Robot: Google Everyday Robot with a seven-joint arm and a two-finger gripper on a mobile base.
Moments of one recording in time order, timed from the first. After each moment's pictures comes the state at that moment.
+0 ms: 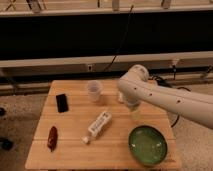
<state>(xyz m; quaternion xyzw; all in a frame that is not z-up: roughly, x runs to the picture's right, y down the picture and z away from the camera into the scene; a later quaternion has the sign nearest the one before) 0.133 0.112 0.750 -0.28 0.00 -0.19 0.94</state>
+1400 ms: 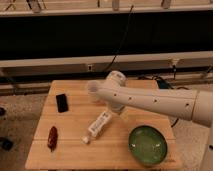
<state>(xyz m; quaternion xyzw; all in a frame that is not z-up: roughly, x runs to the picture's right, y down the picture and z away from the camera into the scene) 0.073 0.138 0.765 -0.29 -0.03 -0.34 0.89</state>
